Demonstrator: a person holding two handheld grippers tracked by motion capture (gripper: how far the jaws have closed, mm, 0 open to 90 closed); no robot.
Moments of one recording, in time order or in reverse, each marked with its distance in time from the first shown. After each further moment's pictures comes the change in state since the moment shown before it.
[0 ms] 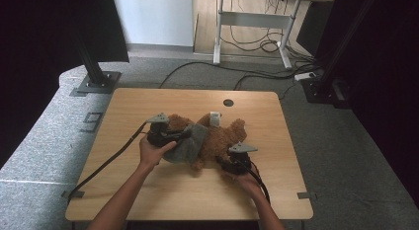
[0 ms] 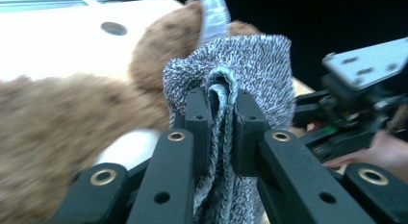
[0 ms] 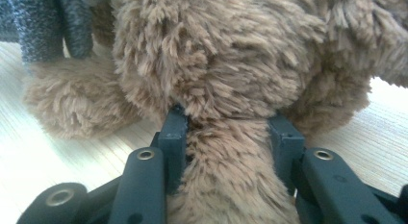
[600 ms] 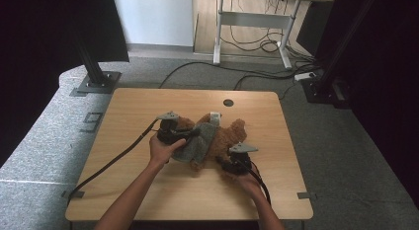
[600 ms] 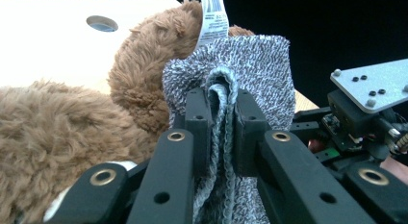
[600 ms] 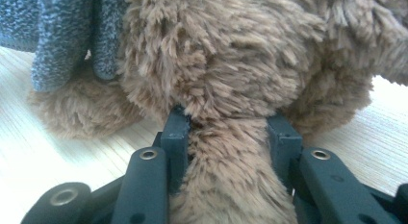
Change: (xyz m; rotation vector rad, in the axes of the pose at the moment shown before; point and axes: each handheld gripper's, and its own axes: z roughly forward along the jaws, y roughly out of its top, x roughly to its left) left arm 0.003 0.005 0.024 0.009 -0.003 -0.059; right arm -0.001 -0.001 0.000 -0.002 0.010 0.006
